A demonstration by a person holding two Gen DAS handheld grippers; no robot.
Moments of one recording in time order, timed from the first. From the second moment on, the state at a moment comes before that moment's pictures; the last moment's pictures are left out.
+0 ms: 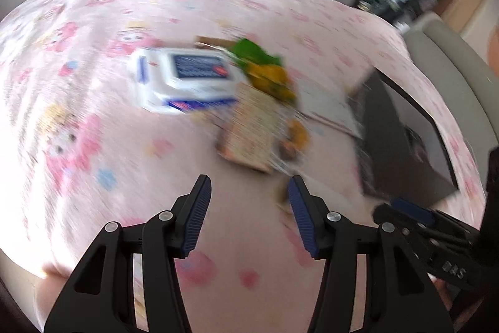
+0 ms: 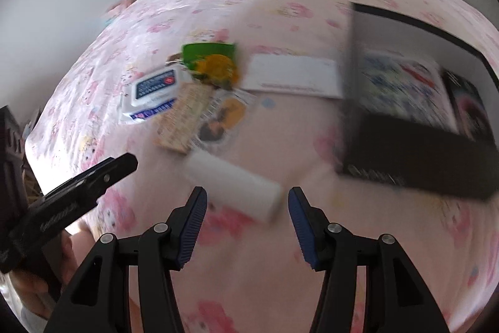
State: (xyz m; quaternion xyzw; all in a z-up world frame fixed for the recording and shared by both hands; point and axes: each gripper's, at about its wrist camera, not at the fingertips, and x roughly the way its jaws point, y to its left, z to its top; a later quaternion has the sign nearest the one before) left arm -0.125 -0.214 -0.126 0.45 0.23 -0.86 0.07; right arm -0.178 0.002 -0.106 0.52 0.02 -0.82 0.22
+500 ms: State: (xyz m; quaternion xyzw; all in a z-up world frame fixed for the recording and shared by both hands) left arm -0.164 -0.308 -0.174 0.43 0.30 -0.84 0.14; right arm -0.226 -0.123 -0.149 0.54 0.06 -0.79 0.29
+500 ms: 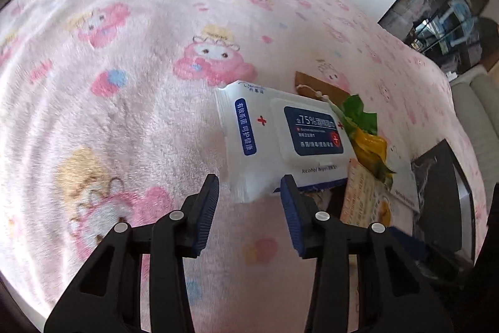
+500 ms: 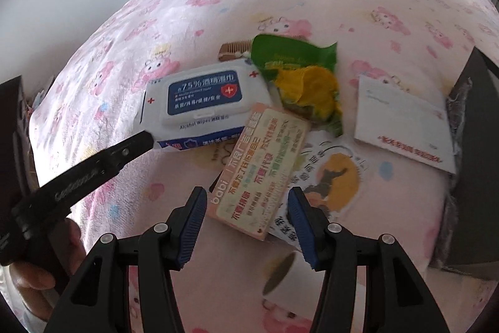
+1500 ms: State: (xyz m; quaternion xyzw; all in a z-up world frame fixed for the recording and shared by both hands) left arm -0.051 -0.346 -0.170 0.41 0.39 -0.82 0.12; right arm -0.216 -0.185 -0.158 0.54 0.10 -0.77 0.33
